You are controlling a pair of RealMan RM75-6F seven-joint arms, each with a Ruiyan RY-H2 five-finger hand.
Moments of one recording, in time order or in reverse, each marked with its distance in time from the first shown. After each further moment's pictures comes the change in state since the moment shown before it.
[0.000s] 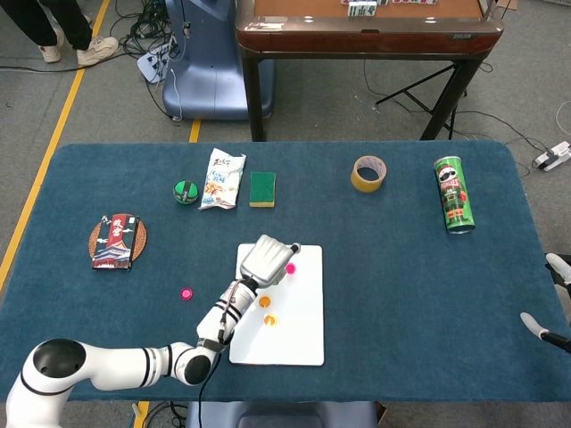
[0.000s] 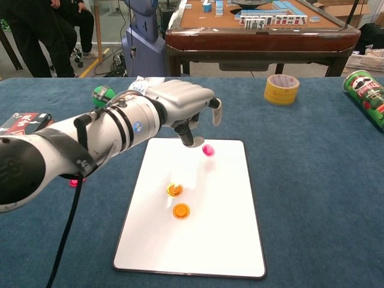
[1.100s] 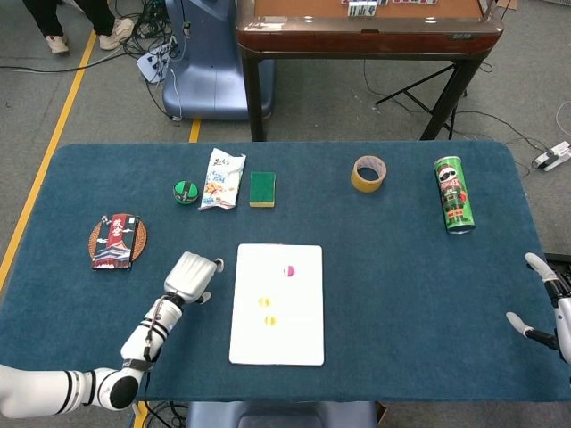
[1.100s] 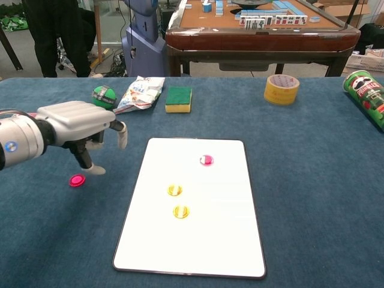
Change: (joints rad) left arm 0.231 0.326 0.227 -0.263 0.019 0.090 -0.066; right arm 0.026 -0.013 -0.007 -0.027 -0.009 -0.052 -0.085
